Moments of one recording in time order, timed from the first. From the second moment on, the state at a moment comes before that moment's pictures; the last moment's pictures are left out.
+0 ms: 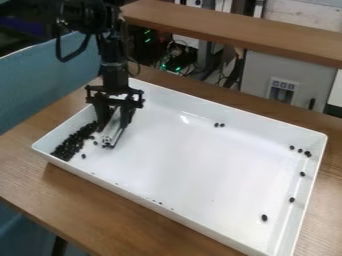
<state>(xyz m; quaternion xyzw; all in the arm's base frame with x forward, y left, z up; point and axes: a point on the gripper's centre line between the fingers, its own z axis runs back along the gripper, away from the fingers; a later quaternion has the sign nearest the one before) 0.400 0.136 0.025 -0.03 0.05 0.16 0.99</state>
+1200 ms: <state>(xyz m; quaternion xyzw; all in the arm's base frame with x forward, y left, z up) 0.359 -0.018 0.104 0.00 -0.04 -0.05 1.00</state>
